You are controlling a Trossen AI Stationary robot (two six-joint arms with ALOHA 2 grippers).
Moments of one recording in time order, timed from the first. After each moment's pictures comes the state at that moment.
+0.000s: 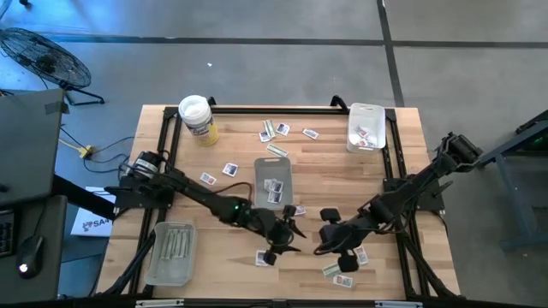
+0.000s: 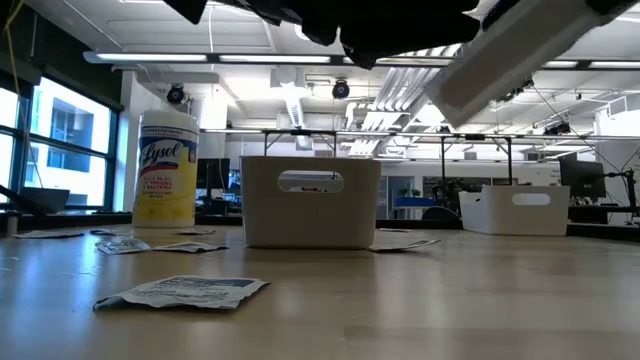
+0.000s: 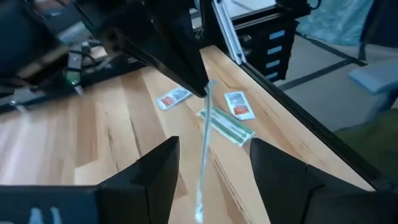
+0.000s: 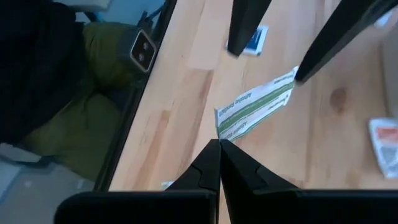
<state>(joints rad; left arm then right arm) -0.36 1.90 1.21 0.36 -0.01 0.14 0.60 1.44 0.95 -0.30 0.06 0.41</state>
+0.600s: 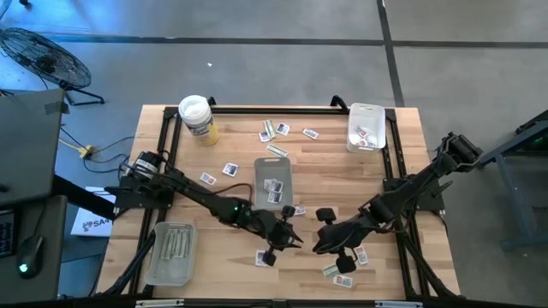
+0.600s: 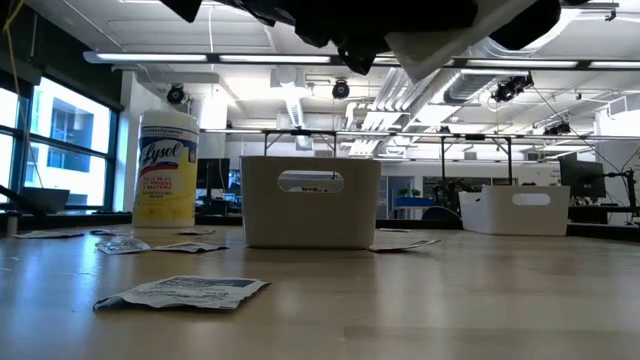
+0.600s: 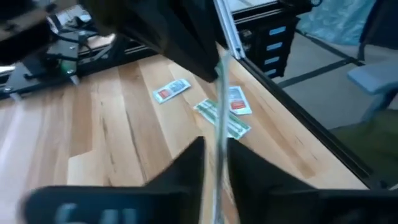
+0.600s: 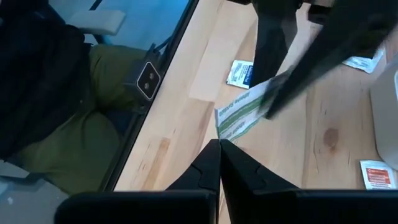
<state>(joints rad) -0.37 1.90 1.21 0.34 -0.02 0.10 0.60 1.43 0.95 -0.20 0.09 0.33</state>
